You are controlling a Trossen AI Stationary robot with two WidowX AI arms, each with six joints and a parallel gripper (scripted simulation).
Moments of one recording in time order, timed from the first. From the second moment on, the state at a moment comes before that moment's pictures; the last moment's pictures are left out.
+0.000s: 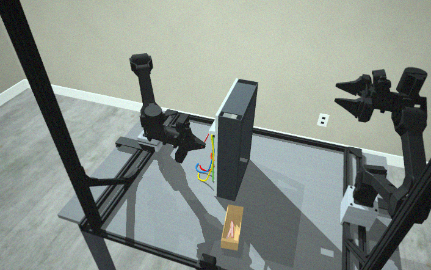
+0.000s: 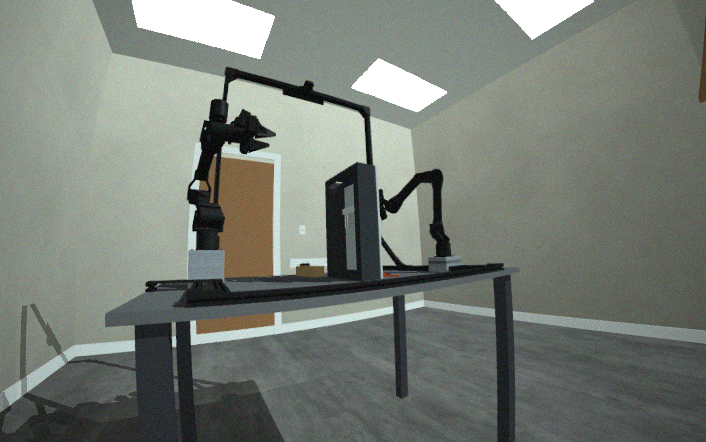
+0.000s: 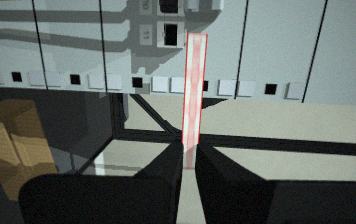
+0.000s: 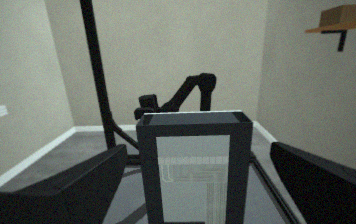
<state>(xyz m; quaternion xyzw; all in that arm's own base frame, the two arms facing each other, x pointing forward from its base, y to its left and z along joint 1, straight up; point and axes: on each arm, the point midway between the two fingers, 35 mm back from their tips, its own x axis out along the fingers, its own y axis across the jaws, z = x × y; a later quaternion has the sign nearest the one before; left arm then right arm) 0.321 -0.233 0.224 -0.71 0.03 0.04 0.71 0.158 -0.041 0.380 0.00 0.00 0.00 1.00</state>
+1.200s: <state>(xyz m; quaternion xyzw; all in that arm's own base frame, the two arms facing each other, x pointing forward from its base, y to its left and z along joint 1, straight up) 0.321 -0.226 0.226 -0.71 0.02 0.04 0.71 0.158 -0.041 0.380 0.00 0.00 0.00 1.00</state>
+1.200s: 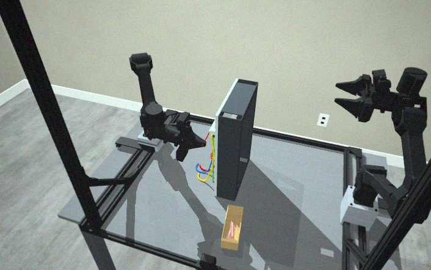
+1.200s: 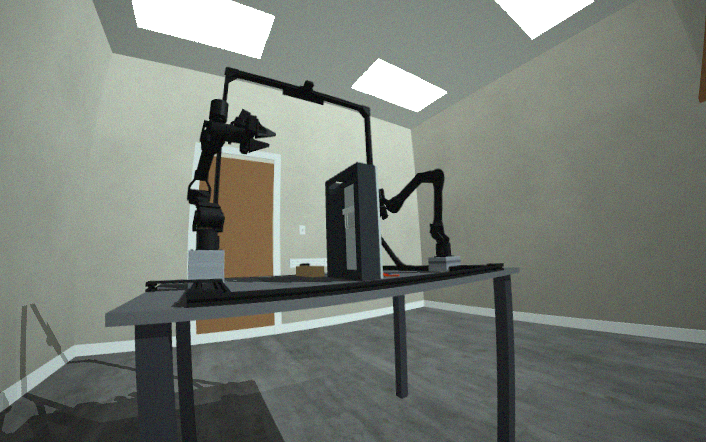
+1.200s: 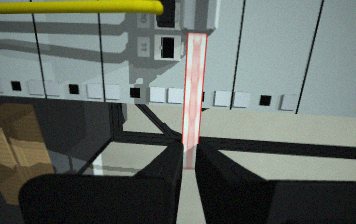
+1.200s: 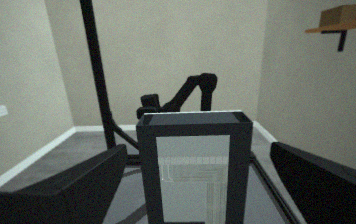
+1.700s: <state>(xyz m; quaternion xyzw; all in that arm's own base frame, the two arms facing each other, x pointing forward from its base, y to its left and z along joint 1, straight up) 0.322 -0.225 0.226 -0.71 0.02 0.04 0.71 0.158 -0.041 0.380 0.00 0.00 0.00 1.00</state>
